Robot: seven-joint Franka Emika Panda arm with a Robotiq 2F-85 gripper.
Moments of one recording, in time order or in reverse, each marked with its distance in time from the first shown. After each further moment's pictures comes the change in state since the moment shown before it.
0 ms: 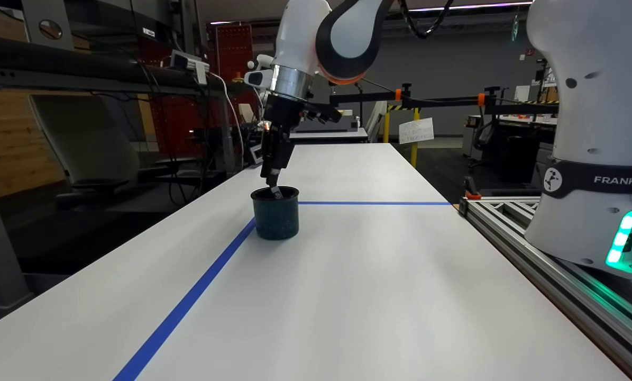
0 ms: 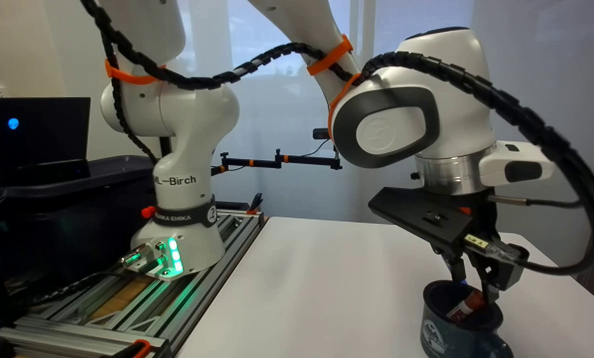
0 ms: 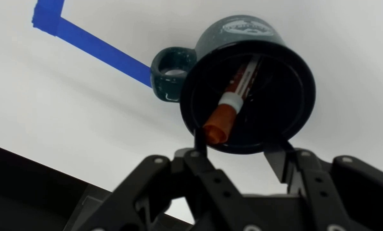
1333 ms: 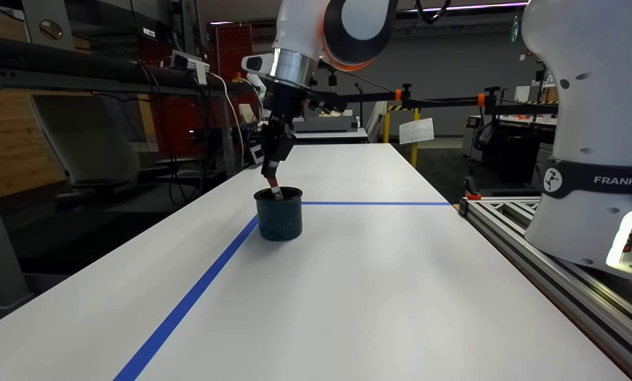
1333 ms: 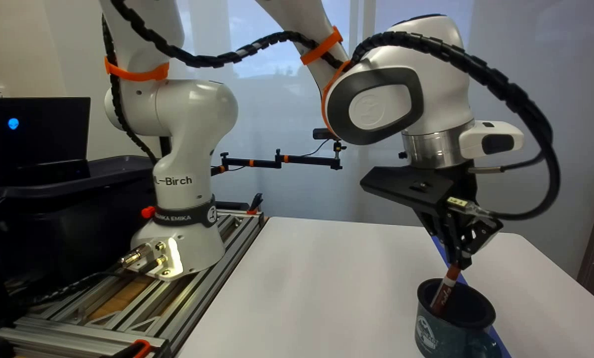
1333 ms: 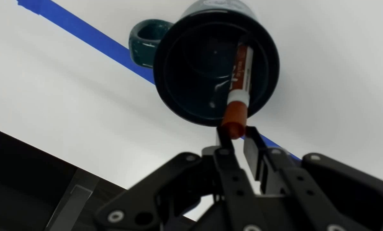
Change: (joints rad) arm -0.147 0.082 0.215 -0.075 0.038 -0.006 0.009
